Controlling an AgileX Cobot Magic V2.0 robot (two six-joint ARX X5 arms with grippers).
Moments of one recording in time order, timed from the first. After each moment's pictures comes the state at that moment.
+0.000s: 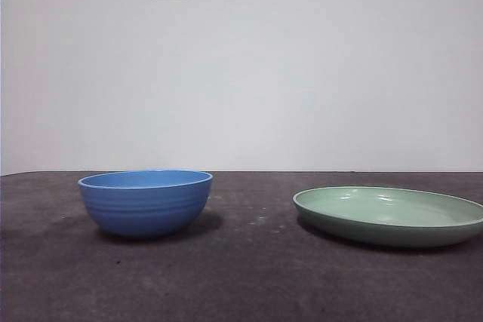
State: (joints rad) left arm -0.05 0.61 0.82 -0.72 0.45 -0.15; right arm 0.01 0.60 0.85 -0.75 -0.44 0.08
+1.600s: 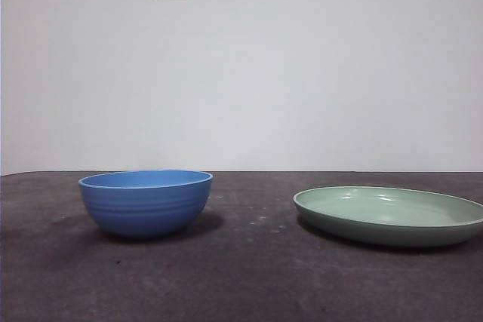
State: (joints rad) left arm -0.10 0.80 0.92 -0.91 0.52 -0.01; right arm 0.09 0.77 0.90 -1.04 -0.57 -0.08
